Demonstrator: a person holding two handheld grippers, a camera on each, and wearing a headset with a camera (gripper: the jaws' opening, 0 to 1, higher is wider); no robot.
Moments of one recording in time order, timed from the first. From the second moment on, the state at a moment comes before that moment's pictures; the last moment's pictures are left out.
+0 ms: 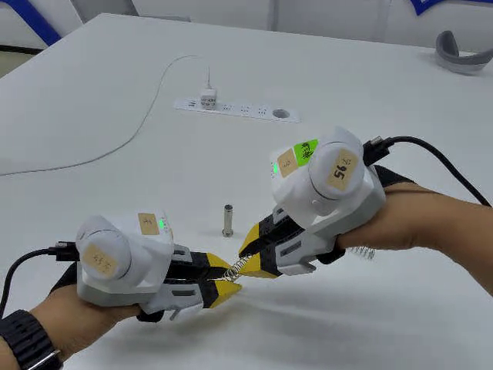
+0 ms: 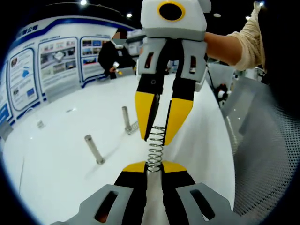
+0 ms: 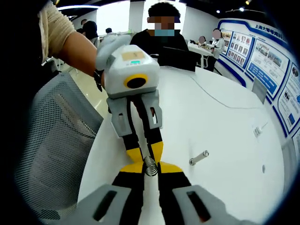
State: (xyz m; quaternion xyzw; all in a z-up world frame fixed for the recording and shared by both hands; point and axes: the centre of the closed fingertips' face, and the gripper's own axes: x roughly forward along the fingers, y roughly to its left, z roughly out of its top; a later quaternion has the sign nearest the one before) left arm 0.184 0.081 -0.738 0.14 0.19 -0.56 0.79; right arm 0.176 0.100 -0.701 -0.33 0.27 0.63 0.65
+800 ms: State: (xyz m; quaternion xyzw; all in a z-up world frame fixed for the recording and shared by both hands) left arm 0.194 0.080 -0.733 0.11 0.18 -0.55 0.81; right arm 0.186 0.107 -0.699 -0.36 0.29 0.62 0.64
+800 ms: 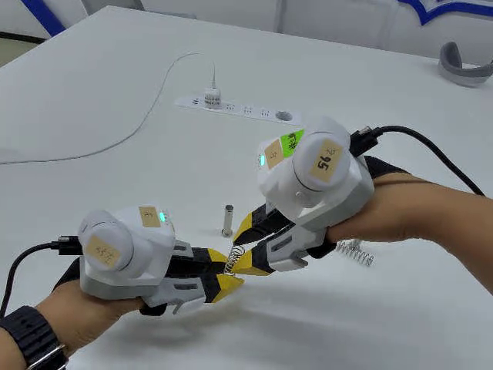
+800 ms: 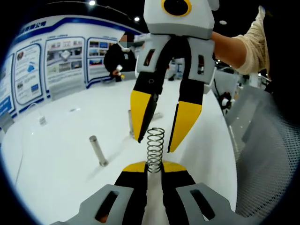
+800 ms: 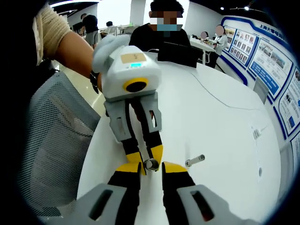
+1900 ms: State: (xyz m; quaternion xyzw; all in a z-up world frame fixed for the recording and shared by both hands) left arm 0.212 0.093 -0.720 0.09 0.15 -0.50 0.85; right arm 0.208 0.105 -0.681 -0.36 0.31 0.59 0.65
